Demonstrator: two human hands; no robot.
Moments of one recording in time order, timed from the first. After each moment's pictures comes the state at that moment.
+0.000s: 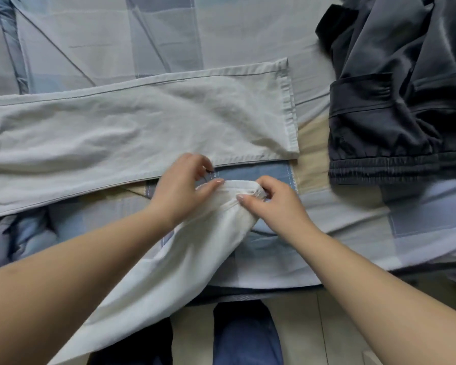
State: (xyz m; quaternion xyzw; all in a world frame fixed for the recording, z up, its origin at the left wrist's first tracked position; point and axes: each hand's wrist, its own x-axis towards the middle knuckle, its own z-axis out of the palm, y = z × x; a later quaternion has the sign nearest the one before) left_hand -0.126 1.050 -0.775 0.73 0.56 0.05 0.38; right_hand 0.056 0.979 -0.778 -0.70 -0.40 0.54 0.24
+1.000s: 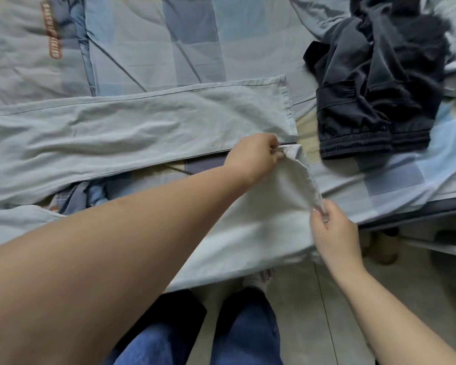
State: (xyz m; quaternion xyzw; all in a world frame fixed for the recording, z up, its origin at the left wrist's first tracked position) left_hand -0.101 1.005 -0.642 0.76 0.49 -0.01 0.42; right_hand 0.024 0.829 -0.672 -0.84 -0.39 0.30 0.20
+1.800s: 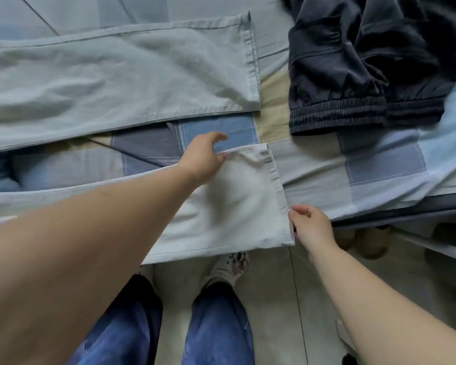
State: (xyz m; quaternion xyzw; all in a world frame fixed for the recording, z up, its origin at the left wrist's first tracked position) left_hand -0.036 0.981 -0.797 0.66 0.60 -0.04 0.45; right_hand 0.144 0.810 -0.814 -0.84 -0.11 0.50 0.16
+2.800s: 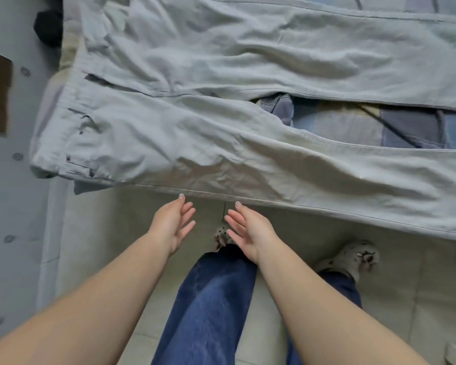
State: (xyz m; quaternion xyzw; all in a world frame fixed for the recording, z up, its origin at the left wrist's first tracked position) left_hand -0.626 0.804 -0.712 -0.06 0.78 0.26 0.57; right_hand -0.461 0.804 -0.727 -0.60 0.11 0.77 0.18
